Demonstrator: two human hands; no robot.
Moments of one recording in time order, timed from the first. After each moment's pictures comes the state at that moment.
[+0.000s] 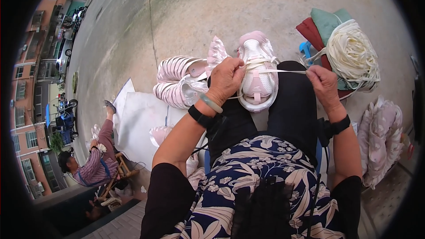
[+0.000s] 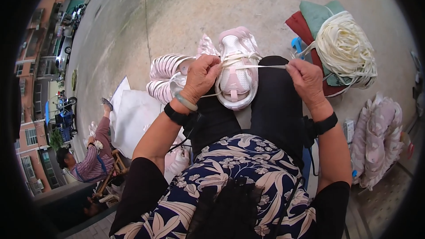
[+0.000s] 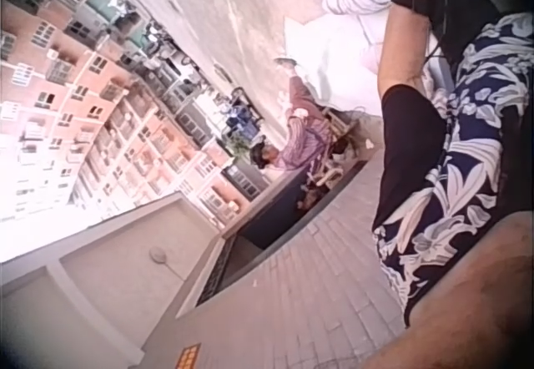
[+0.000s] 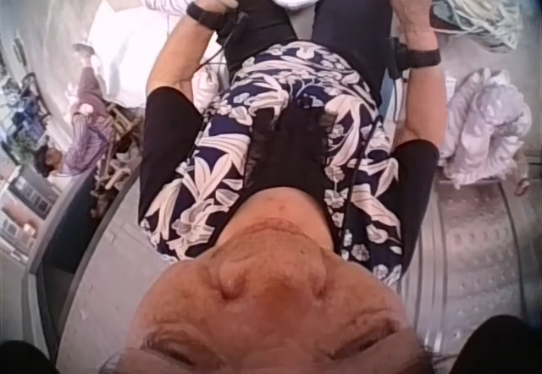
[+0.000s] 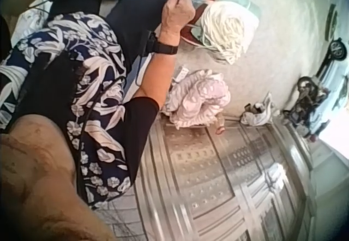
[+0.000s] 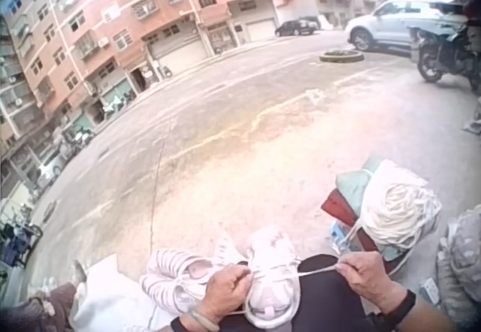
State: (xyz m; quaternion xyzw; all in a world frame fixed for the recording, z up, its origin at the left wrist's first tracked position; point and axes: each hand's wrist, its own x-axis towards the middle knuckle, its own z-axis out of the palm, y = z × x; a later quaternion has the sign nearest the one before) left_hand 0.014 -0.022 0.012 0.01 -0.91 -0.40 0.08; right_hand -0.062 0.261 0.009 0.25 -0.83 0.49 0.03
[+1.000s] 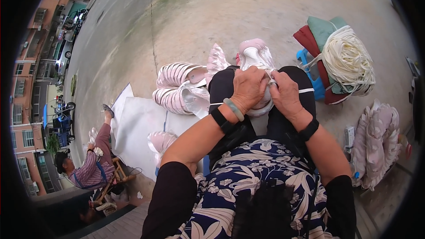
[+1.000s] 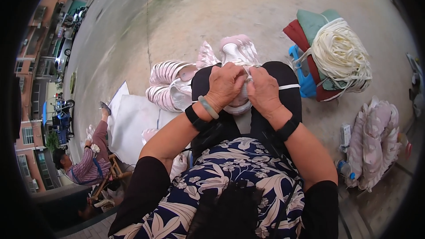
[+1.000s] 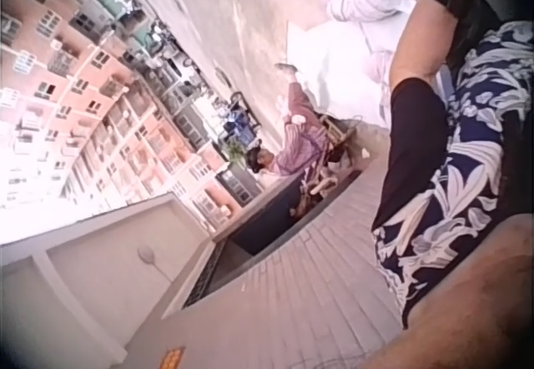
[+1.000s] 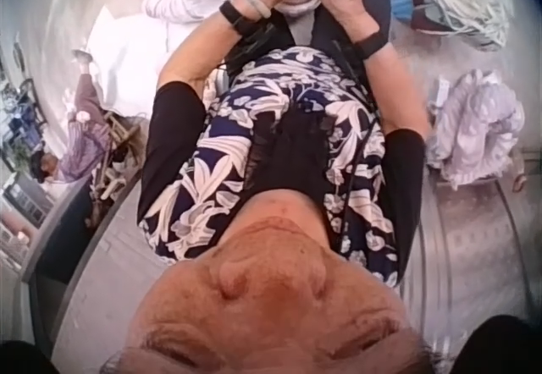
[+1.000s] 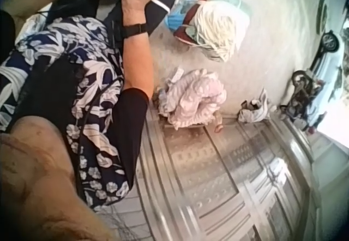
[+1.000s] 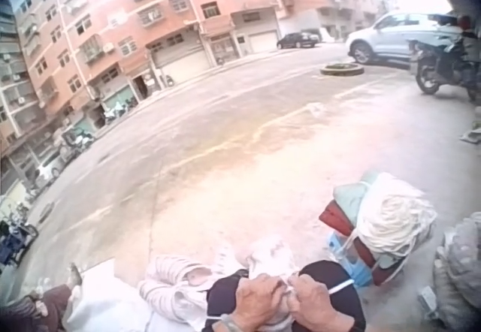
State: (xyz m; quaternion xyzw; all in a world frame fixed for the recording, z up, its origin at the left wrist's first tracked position) left_hand 0.008 0.036 0.012 -0.05 -0.94 -0.28 0.17; right_hand -0.017 0.179 -0.004 0.27 -0.86 0.43 0.04
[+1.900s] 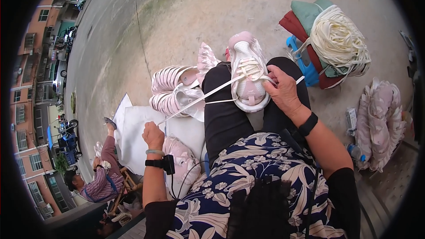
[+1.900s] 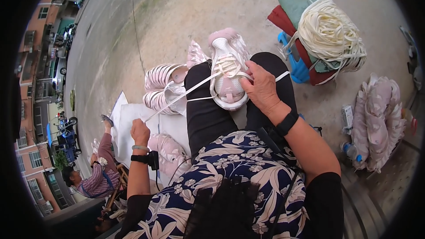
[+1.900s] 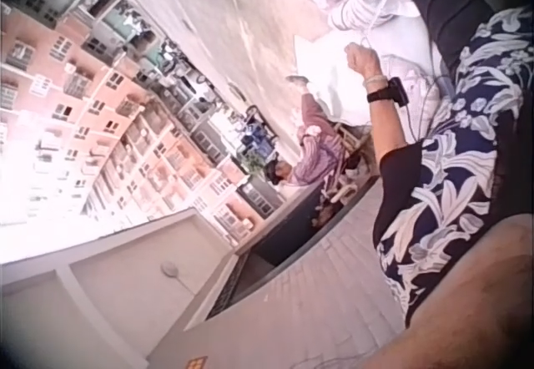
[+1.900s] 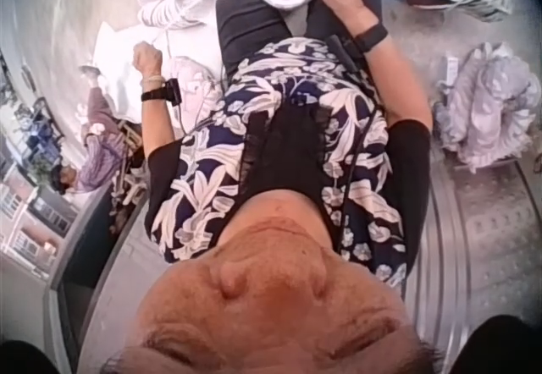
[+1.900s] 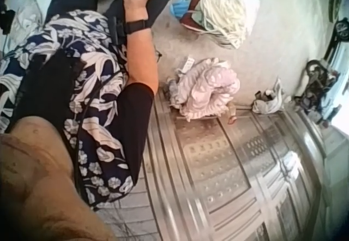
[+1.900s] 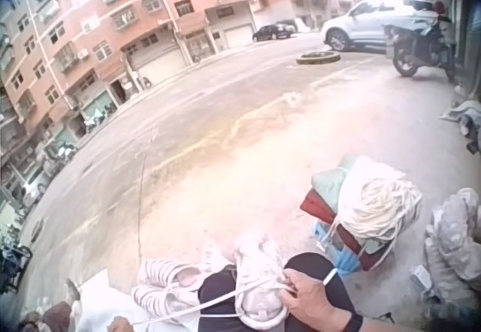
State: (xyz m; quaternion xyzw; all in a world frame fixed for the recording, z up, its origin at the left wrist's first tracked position) left_hand 0.219 -0.191 -0.007 0.24 -0.97 0.09 0.05; right_hand -0.008 0.206 -0.020 0.15 -0.80 0.58 -0.05
